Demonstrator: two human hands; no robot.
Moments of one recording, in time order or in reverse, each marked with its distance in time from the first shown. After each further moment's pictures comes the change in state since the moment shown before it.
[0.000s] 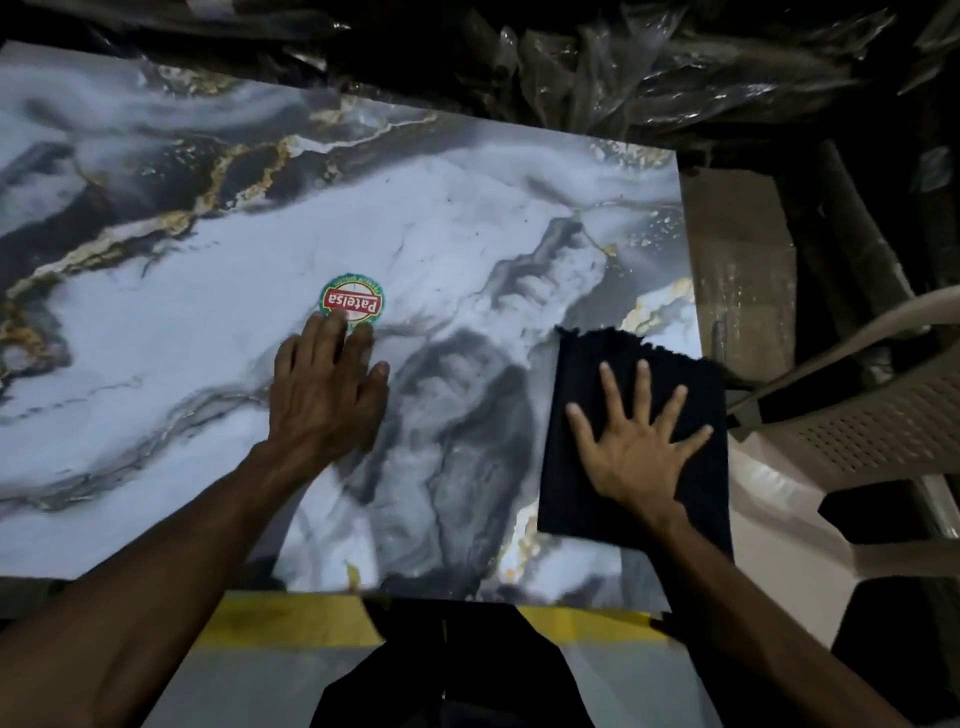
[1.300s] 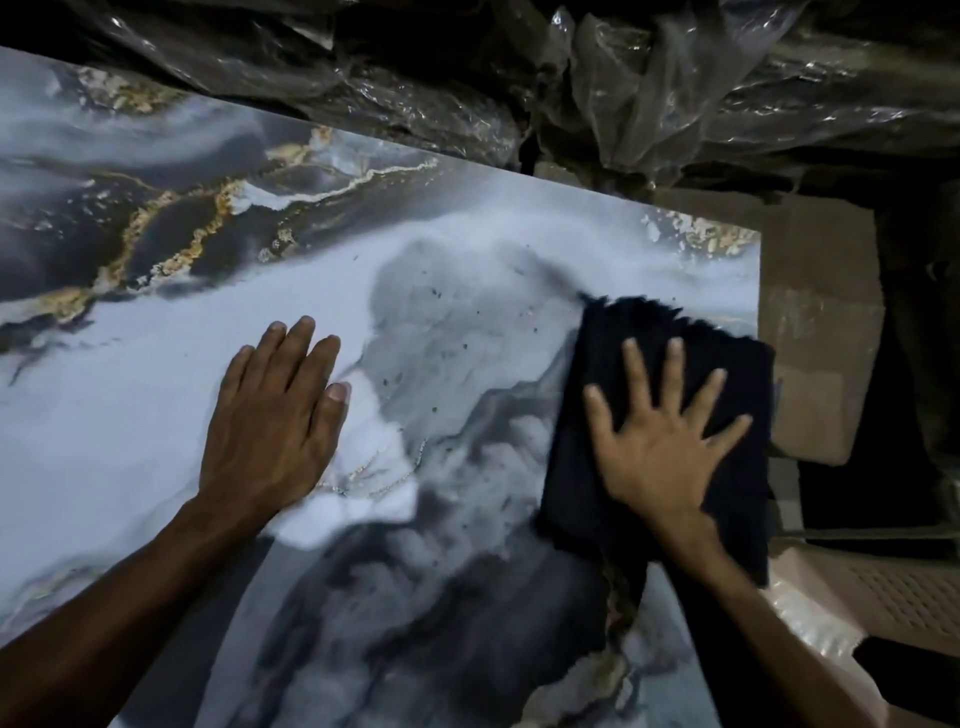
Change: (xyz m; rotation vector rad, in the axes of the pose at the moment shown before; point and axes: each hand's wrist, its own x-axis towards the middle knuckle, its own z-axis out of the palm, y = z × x) left_hand 0.126 0.003 0.013 0.009 -0.098 -0.149; right_hand 0.197 -0.045 -0.048 -0.046 0.131 -0.105
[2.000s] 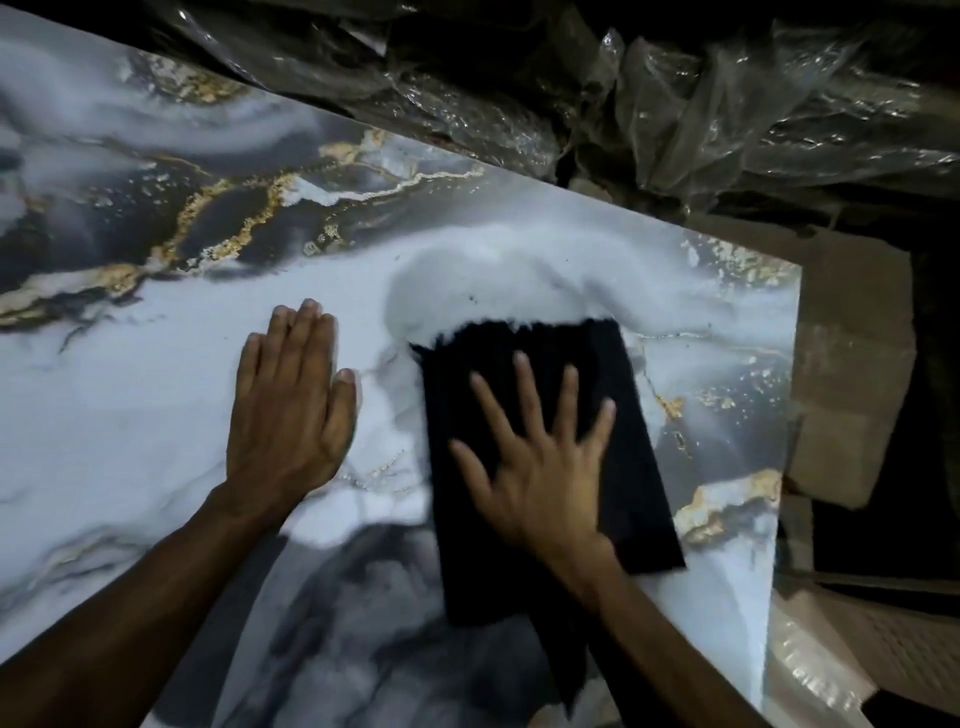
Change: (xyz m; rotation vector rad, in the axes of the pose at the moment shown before) left_hand -0.003 -0.003 0.003 0.016 0.071 -0.138; right_hand -0.046 -0.092 0.016 0.001 0.005 -0.527
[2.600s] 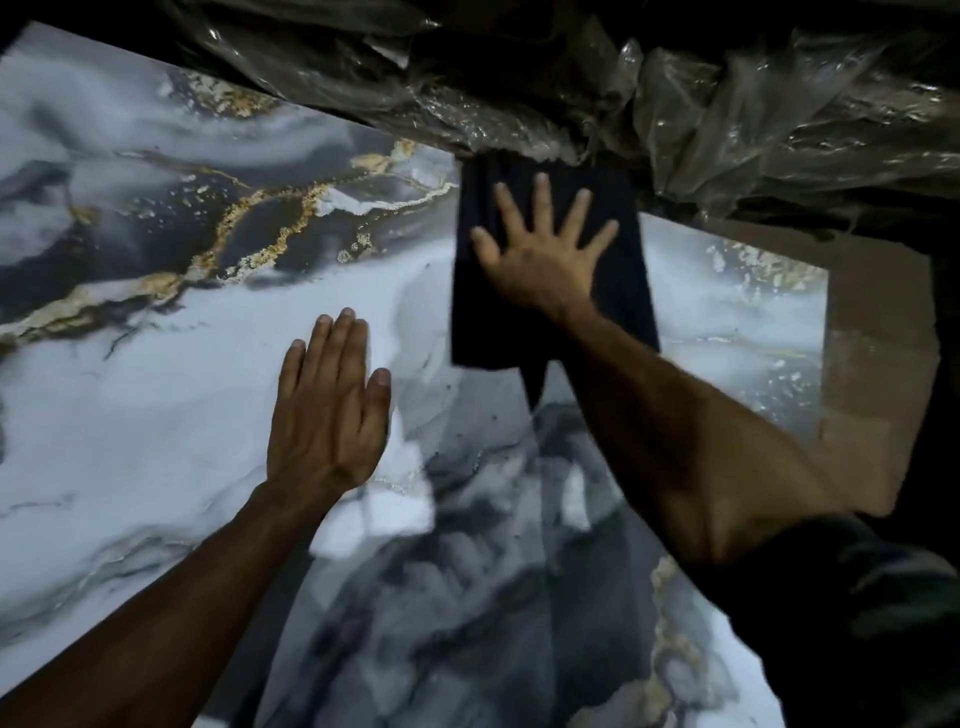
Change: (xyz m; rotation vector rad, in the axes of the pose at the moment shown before) left_hand 0.004 -0.003 0.002 -0.055 -0.013 -0.010; right_hand 0.206 -0.012 -0.033 0.012 -0.074 0.143
